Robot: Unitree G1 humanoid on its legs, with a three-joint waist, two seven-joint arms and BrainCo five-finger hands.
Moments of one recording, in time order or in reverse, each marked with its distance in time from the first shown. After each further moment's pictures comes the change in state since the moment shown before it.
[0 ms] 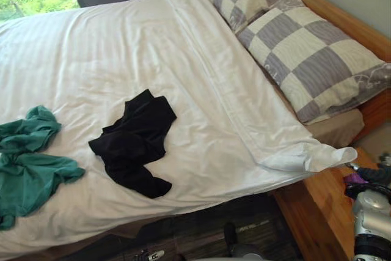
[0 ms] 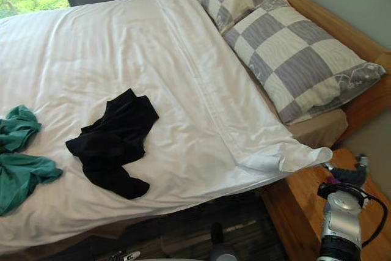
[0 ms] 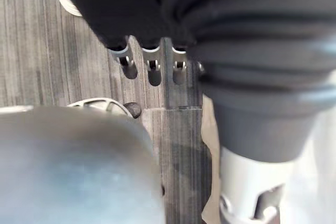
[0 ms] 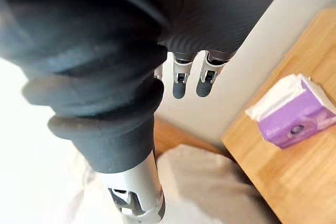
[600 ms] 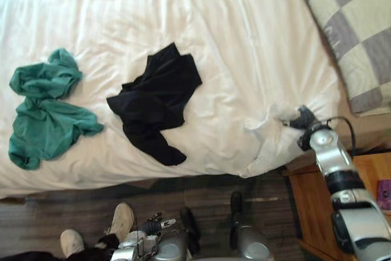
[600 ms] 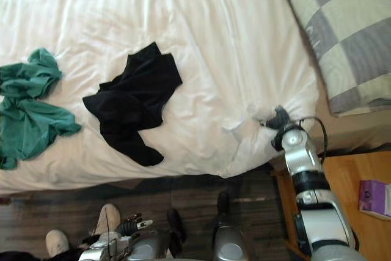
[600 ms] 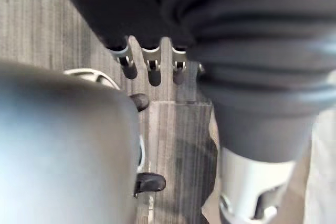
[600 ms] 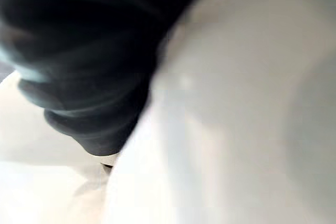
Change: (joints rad) left arm -0.196 0.012 -0.137 -0.012 -0.034 -0.016 -0.008; right arm -0.363 -0.095 0.536 0.300 -0.443 0.080 0.394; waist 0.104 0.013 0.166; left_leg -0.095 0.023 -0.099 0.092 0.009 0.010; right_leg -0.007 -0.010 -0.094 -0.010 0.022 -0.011
